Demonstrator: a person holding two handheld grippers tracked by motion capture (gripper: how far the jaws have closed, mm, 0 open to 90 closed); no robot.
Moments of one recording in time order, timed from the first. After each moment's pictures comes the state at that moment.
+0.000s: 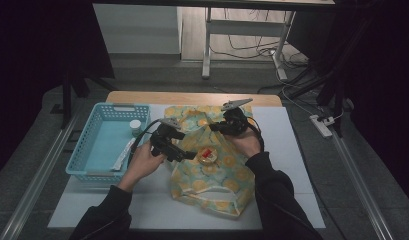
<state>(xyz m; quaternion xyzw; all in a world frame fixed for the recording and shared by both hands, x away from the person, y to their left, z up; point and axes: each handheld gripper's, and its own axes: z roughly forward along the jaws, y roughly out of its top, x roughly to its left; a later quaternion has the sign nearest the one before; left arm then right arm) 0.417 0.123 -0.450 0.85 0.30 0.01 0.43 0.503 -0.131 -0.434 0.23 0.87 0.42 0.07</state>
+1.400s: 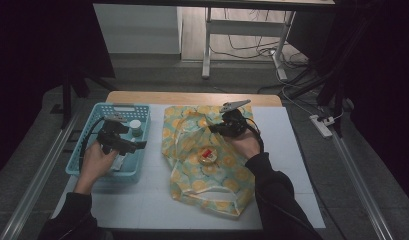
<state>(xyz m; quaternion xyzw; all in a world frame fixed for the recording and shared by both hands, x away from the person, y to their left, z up) 0.399 0.263 -0.464 0.81 0.46 0.11 0.36 0.501 -0.130 -0.437 0.23 0.88 0.41 0.08</state>
